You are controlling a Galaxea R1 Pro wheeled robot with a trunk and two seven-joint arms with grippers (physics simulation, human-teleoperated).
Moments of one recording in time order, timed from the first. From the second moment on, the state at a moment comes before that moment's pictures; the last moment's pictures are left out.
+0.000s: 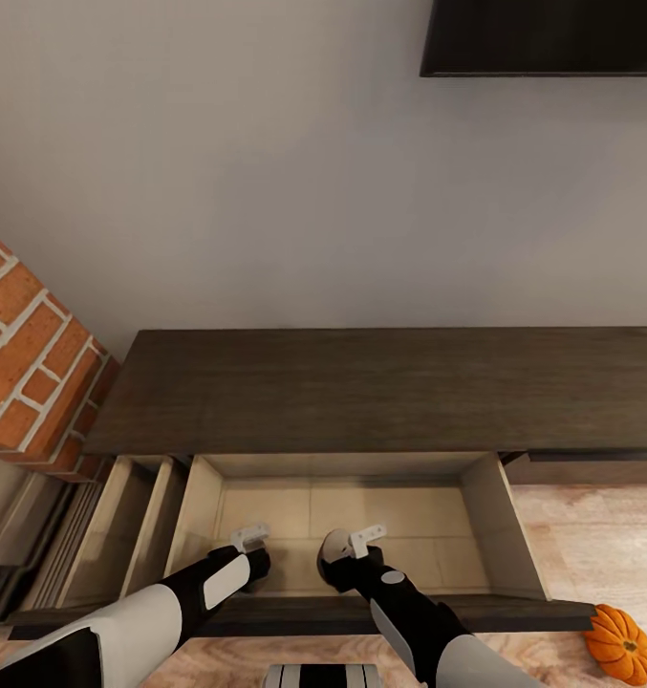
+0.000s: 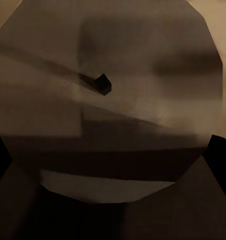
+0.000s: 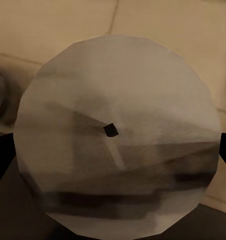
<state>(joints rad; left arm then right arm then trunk) -0.78 -0.02 -1.16 -0.30 1.49 0.17 0.38 -0.60 0.17 0.42 -0.38 -0.17 0.06 0.02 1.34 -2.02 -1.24</state>
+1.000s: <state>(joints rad) -0.78 -0.02 -1.16 -0.29 1.49 0.17 0.38 -0.60 0.17 0.42 -0.37 -0.17 0.07 -0.02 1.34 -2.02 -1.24</state>
